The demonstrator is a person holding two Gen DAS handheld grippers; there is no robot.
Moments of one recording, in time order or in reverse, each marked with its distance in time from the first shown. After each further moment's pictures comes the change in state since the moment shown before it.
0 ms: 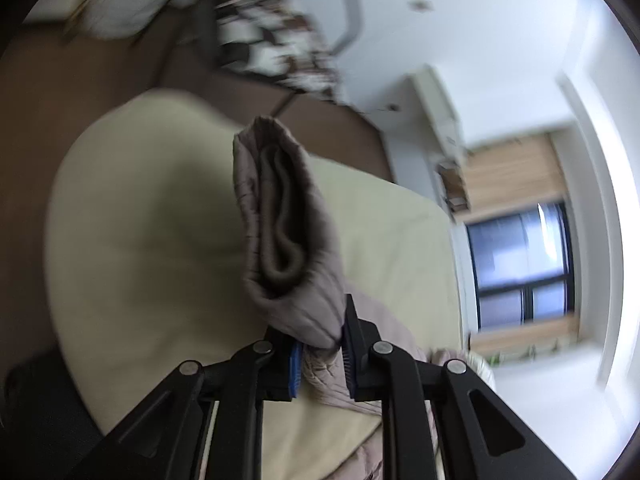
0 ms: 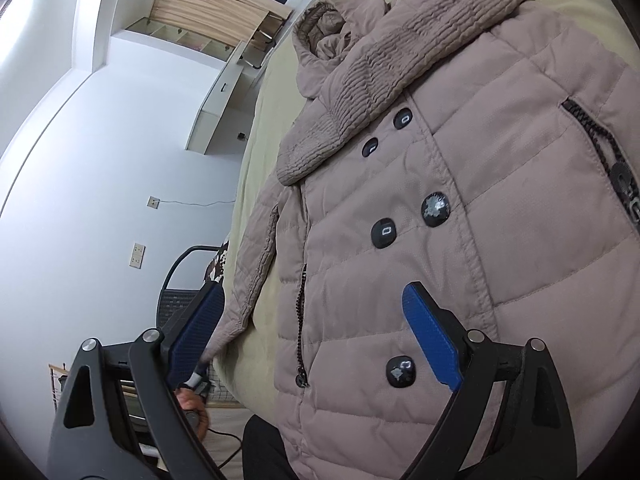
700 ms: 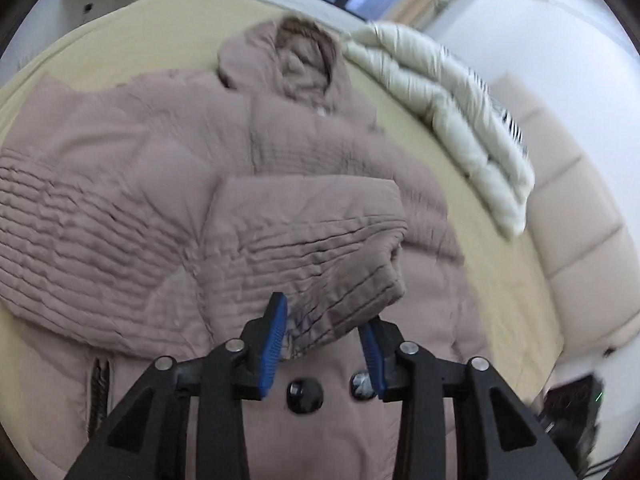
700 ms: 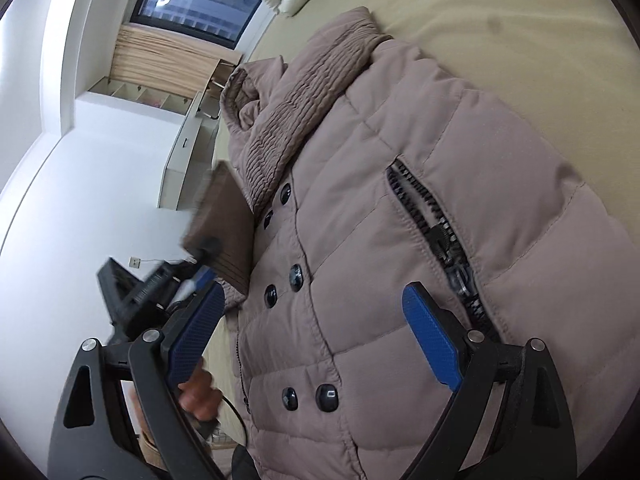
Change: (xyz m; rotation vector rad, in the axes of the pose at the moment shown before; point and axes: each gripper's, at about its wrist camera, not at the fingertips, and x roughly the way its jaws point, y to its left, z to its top) left arm 0.156 -0.195 -0.371 1.009 0.689 -0.111; right arm -0.067 -0.109 0.034 0.179 -0.125 -0.068
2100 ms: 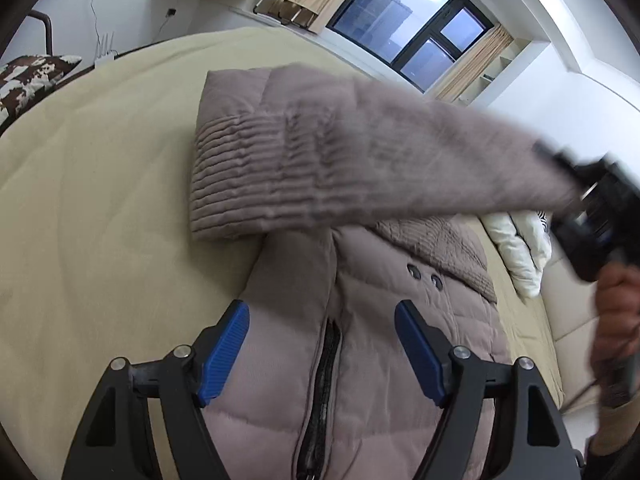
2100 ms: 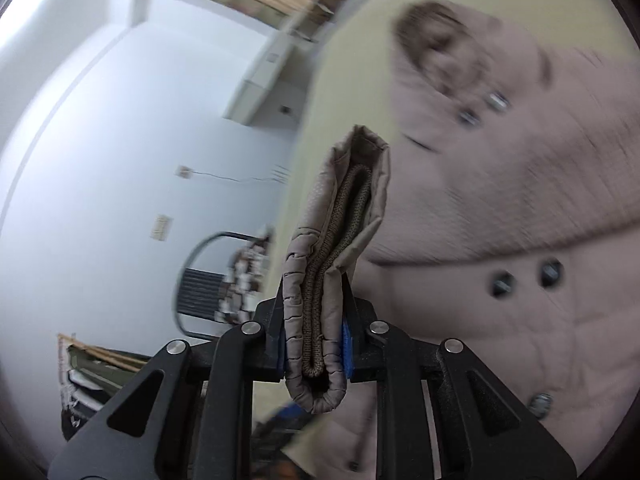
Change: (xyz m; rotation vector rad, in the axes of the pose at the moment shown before) left arm -0.119 0.118 -0.029 -0.216 -0.249 0.070; right arm 0.152 0.260 0.046 -0.348 0.235 0.212
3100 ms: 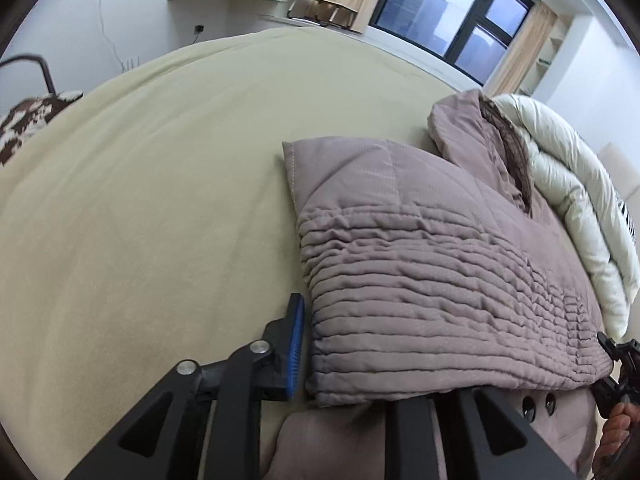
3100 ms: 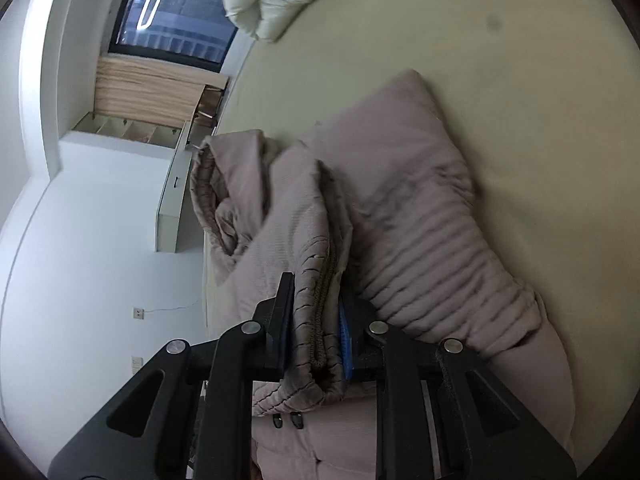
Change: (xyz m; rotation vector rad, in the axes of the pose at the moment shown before) left arm 0.161 -0.002 0.103 0.062 -0.001 0.285; right arm -0.109 -0.303 0.066 0.454 -0.288 -0.161
